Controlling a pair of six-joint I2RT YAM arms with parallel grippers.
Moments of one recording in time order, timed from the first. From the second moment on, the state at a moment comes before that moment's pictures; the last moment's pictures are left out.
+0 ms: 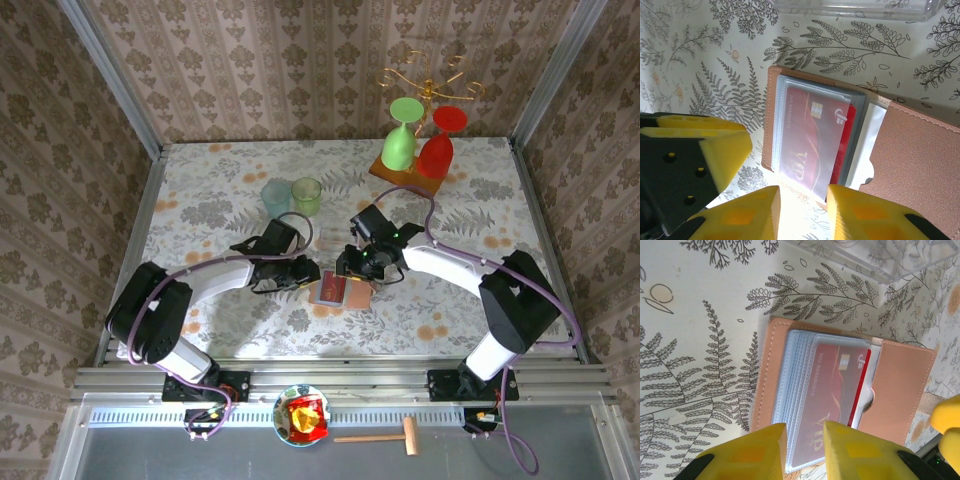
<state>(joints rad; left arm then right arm) -0.66 1.54 0.79 -0.26 0.42 -0.82 0.64 1.62 1.05 -0.52 -0.32 0.79</state>
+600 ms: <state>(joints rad) -0.67 1.58 0.72 -0.19 0.45 -0.85 0.64 1.72 0.99 -0.50 -0.31 0.78</state>
